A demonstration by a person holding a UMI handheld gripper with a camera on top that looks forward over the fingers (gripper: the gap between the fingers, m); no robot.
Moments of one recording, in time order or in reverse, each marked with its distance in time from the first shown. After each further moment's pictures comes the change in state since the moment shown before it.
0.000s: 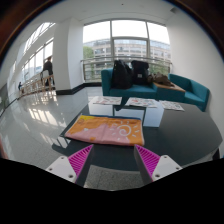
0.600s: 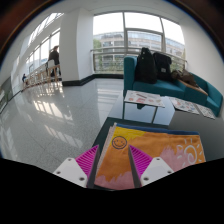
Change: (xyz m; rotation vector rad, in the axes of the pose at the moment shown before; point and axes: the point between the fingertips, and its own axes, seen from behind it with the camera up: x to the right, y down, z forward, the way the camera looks) arm -0.186 -0.027 0.222 -0.078 -0.064 -0.053
